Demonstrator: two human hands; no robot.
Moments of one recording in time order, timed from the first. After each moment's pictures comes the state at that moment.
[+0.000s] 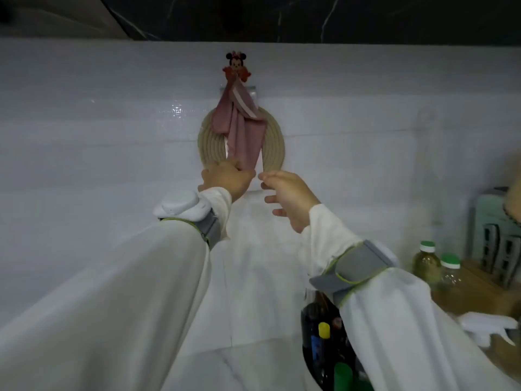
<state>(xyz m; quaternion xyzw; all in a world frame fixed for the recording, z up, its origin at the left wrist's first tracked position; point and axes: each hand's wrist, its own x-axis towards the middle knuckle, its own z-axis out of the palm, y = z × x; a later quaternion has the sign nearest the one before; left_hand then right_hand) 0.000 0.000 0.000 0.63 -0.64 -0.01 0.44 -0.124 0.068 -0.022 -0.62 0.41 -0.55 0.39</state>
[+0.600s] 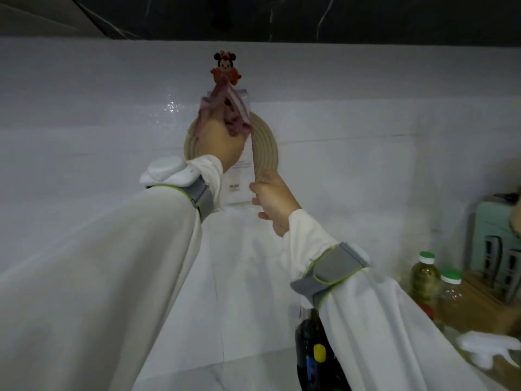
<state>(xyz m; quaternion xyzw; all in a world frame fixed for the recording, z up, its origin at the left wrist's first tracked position) -0.018 -0.024 0.070 0.43 -0.66 0.06 0.61 -0.118 0.028 -0.006 -0.60 0.40 -0.55 0.43</state>
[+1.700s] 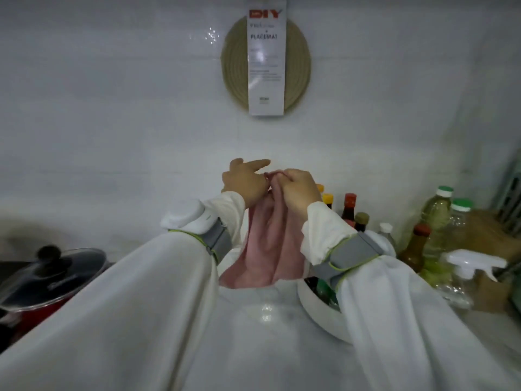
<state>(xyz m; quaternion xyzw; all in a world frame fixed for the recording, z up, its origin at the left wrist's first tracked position) -0.034 0.111 -0.123 0.66 -0.58 -0.17 0.45 -0.137 0.095 -0.139 -0.67 0.46 -0.49 0.32</state>
